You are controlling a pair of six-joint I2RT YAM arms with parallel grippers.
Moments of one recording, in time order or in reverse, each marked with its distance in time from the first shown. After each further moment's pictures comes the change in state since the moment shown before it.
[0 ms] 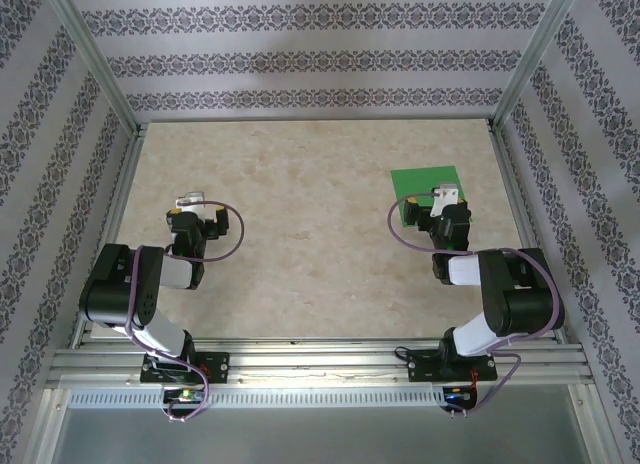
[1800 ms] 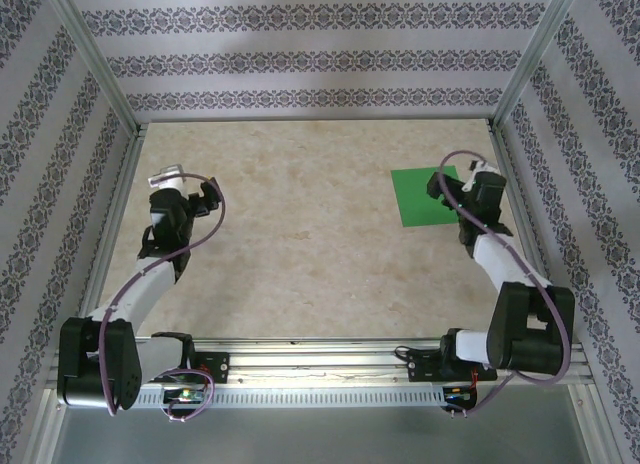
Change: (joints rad) left arm 0.000 -0.442 0.226 -0.618 0.045 -0.227; right arm -0.207 -0.193 0.339 -0.719 -0.206 0.357
